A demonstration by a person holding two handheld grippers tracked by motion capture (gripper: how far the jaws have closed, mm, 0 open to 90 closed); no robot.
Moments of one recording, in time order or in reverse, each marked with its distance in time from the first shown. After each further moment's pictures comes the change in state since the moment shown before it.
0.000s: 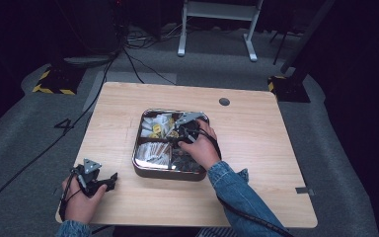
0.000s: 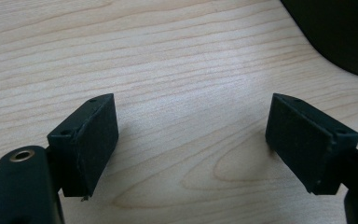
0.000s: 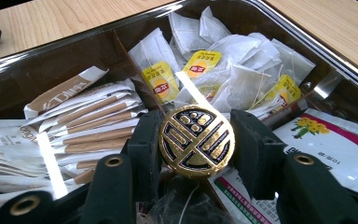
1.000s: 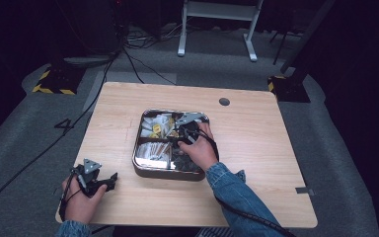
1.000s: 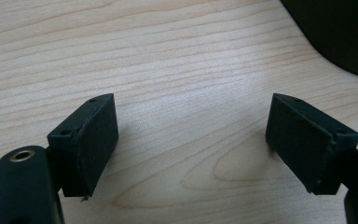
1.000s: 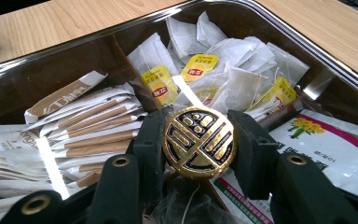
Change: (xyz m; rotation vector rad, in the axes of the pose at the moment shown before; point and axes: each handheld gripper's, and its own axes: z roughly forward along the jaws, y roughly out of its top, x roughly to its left) left arm 0.000 0.000 0.000 0.000 0.000 0.000; right arm 0.003 0.000 -0.003 -0.017 -0.023 0.007
